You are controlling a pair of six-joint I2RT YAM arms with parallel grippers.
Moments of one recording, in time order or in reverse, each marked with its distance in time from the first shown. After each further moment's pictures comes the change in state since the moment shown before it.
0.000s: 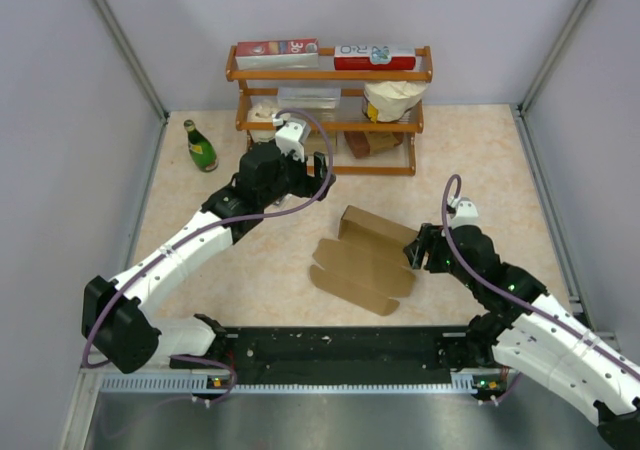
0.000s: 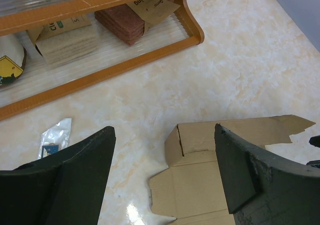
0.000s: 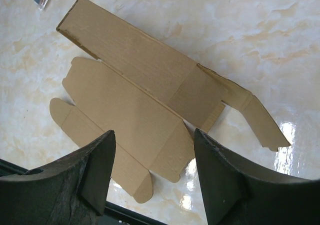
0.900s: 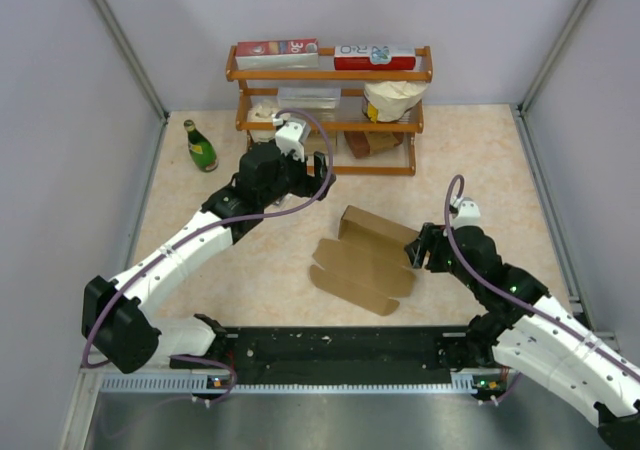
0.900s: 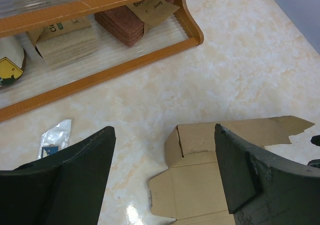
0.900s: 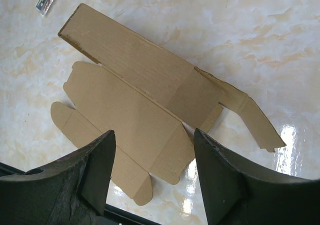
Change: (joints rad) left arm 0.000 0.000 0.000 0.004 0.000 0.000; right arm 0.000 -0.016 0.000 0.002 0.014 0.000
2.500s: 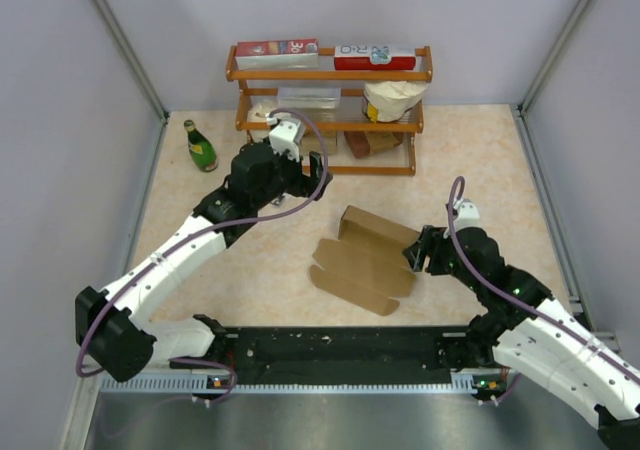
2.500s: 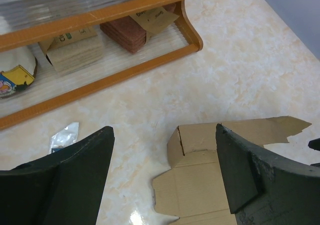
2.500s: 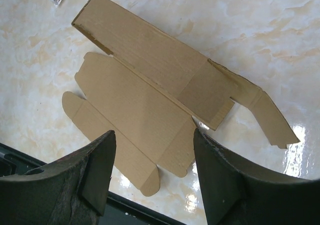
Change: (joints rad) left arm 0.000 -0.052 -0.008 -0.022 -0.008 0.017; right arm -0.002 -0.022 0.000 -0.018 -0.060 0.003
